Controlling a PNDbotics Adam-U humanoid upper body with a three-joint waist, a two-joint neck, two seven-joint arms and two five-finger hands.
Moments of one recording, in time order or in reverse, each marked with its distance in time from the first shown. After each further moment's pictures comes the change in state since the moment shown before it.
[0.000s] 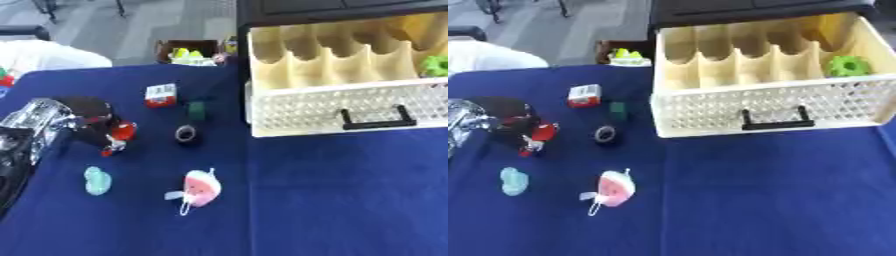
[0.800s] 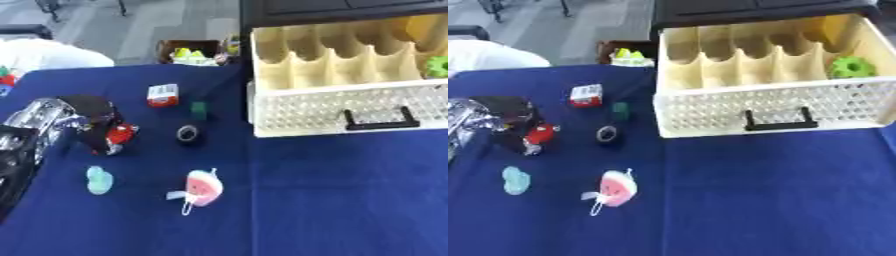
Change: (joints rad) left arm 0.001 -0.001 0.001 -0.003 -0.056 -0.031 0.014; right arm 0.000 0.002 -0.006 0.000 -0.013 -0.006 -0.004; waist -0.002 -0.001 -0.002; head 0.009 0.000
